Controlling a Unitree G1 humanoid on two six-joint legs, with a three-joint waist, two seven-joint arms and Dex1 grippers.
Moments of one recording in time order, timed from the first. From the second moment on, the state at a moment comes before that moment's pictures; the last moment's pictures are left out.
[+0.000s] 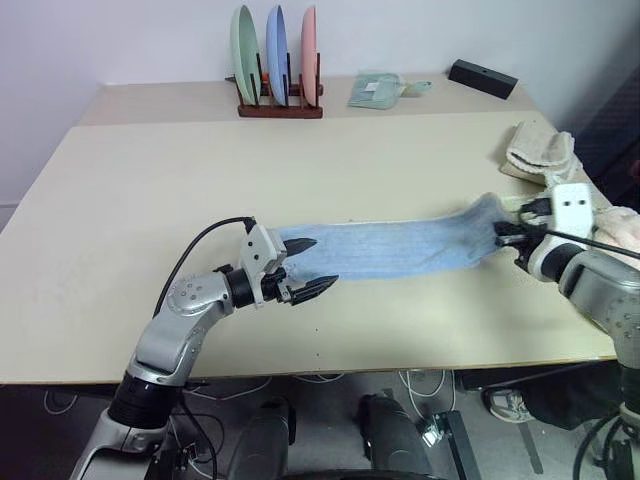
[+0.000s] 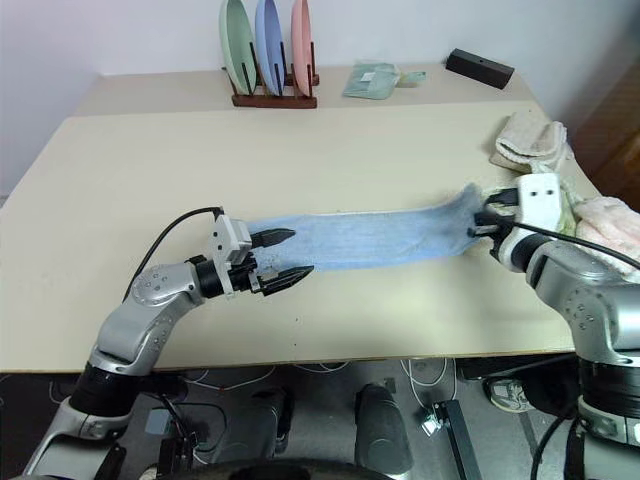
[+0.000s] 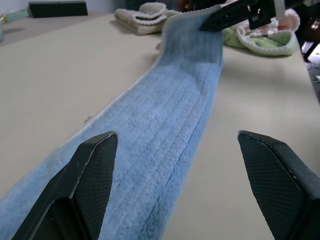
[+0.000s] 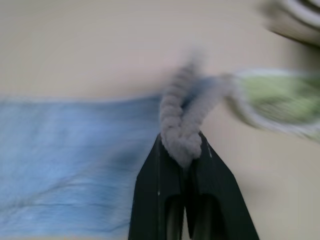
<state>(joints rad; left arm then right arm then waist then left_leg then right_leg) -0.27 0.43 -0.14 -0.23 -0.36 0.32 -0.82 -0.25 -0.84 -0.19 -0.28 0.66 0.86 0.21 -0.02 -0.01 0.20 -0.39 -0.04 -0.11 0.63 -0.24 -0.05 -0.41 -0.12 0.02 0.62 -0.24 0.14</state>
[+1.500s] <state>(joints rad) -0.25 0.39 -0.10 -0.20 -0.34 0.29 -0.73 -0.39 -0.56 -0.03 -0.15 0.33 0.57 0.56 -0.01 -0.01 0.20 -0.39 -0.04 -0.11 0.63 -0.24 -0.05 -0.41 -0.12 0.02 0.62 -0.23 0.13</state>
